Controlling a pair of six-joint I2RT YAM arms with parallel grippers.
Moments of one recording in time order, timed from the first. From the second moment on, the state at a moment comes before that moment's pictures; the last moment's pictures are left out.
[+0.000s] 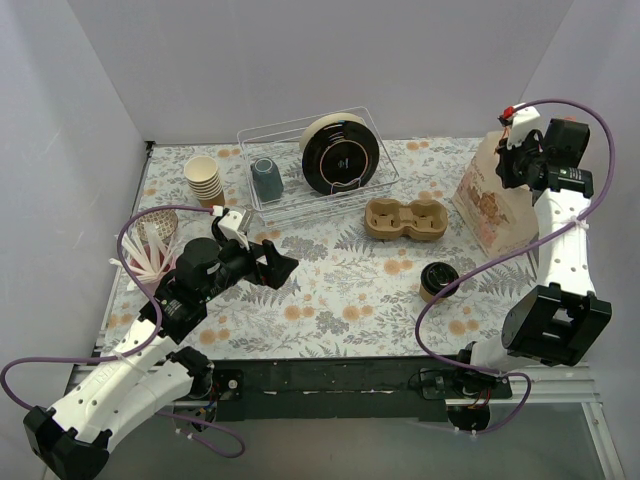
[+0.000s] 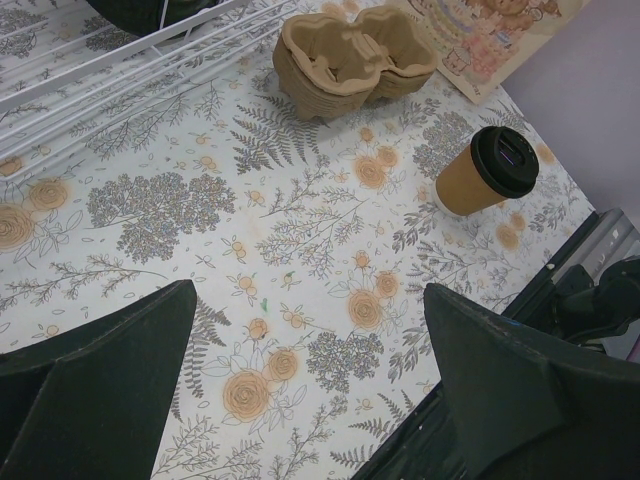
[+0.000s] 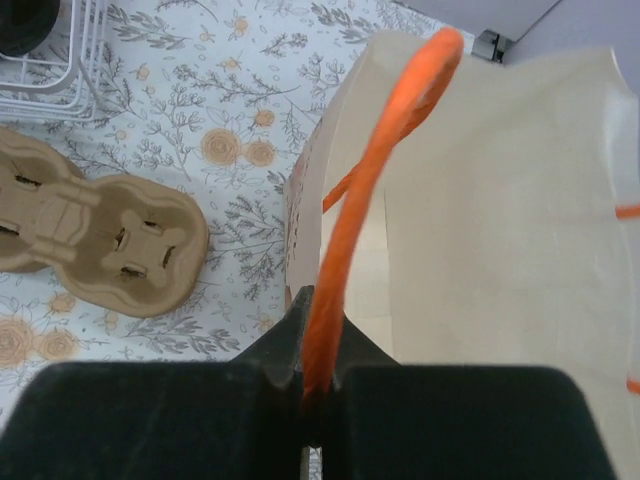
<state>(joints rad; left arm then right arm) -0.60 0.70 0.67 -0.22 0.15 -0.38 -0.25 1.45 1.48 -0.63 -0.38 -0.48</state>
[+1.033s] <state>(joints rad) -0.60 0.84 1.24 -0.63 -0.19 -0.50 0.56 1.22 1.71 -0.68 -0.48 -0.50</state>
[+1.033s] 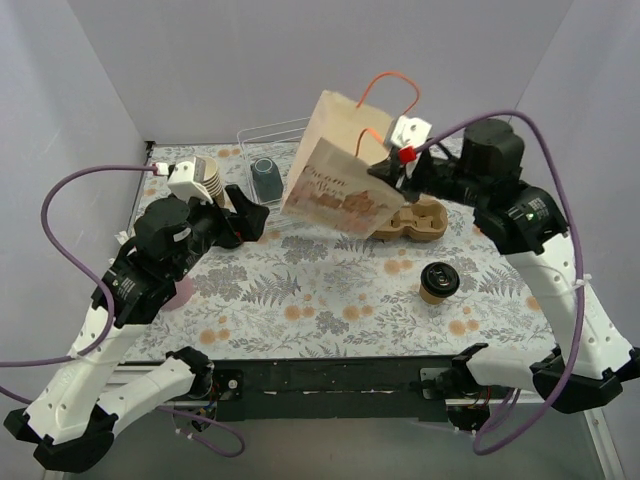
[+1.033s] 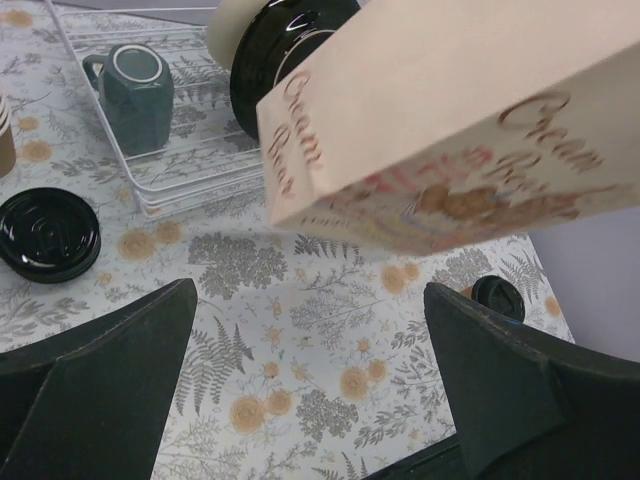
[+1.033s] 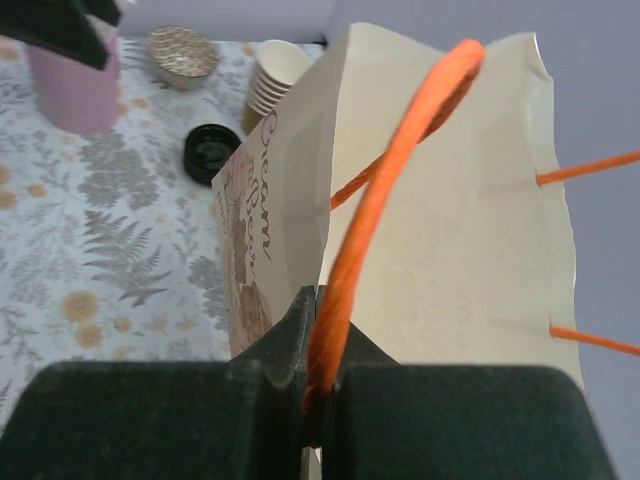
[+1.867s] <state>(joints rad) -0.60 0.84 1.23 -0.76 -0.25 -0.56 1.02 1.27 1.23 -0.41 -0.29 -0.59</state>
